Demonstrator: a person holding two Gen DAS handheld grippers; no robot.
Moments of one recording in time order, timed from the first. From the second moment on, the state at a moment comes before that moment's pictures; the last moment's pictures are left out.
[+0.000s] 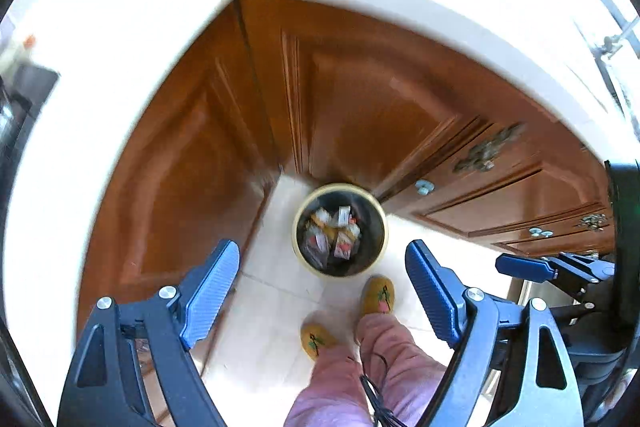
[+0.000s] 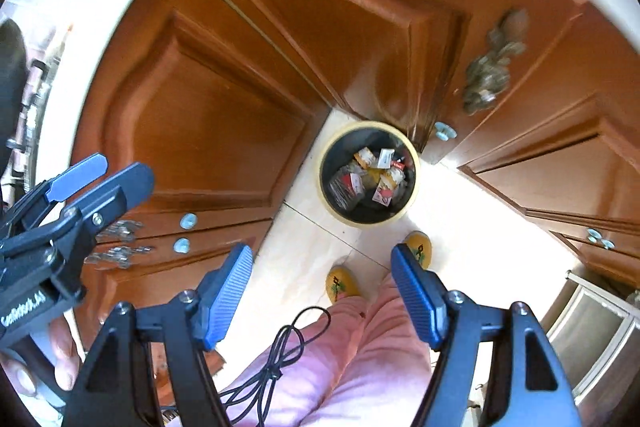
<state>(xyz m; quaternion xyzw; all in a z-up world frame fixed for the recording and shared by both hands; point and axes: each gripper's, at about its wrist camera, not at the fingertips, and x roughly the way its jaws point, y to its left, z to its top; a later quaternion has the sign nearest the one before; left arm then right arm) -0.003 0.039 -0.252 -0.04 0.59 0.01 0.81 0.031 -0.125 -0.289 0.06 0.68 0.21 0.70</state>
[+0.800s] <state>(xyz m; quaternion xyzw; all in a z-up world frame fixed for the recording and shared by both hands) 0.010 0.030 -0.039 0.04 0.40 -0.03 0.92 0.046 -0.167 -0.073 0.10 0.49 0.16 0.85</state>
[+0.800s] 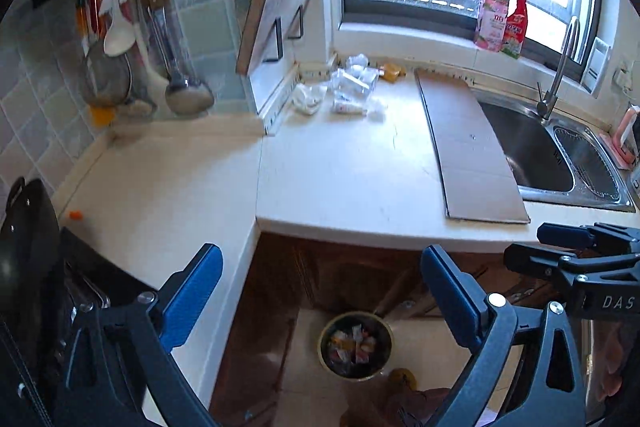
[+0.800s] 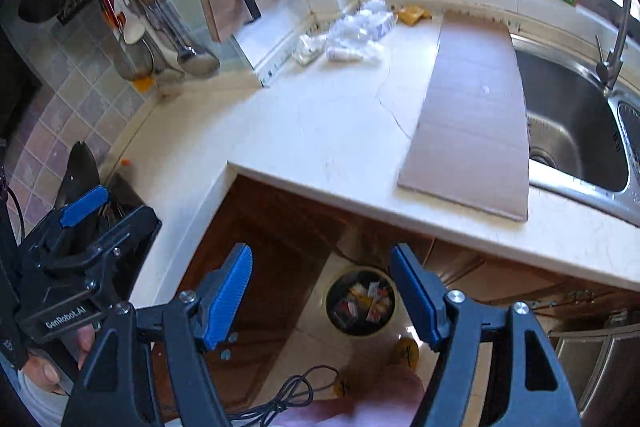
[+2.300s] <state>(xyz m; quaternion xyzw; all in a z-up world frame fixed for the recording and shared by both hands) 0.339 -0.023 -0.146 0.01 0.52 0.08 0.85 0.484 -0.112 -0.186 -0.03 0.53 0.28 0.80</state>
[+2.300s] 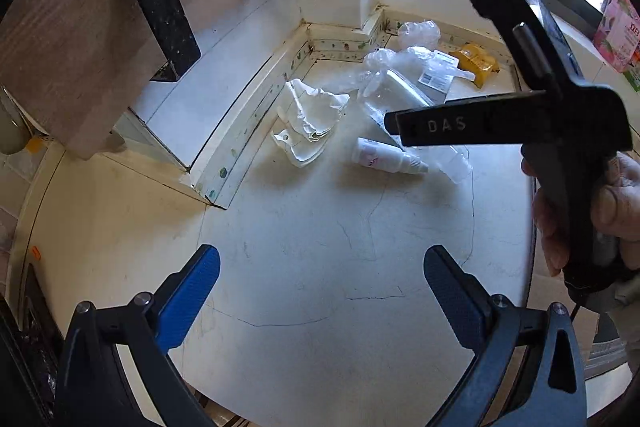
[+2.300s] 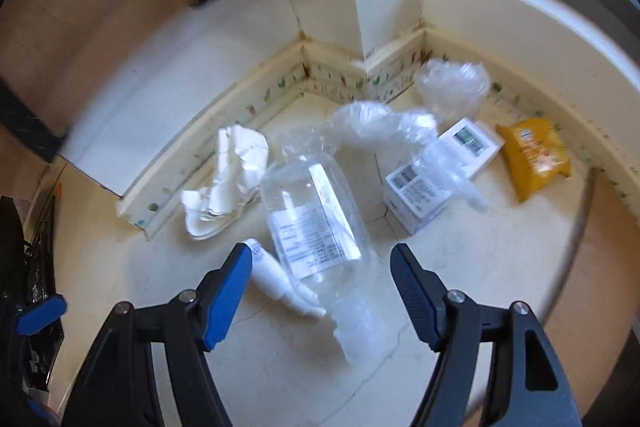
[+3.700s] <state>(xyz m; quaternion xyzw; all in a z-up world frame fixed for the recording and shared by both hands) 0.394 -0.083 -0.189 -0.06 0.53 0.05 0.84 0.400 -0.278 -0.165 0.16 0.51 0.23 0.81</state>
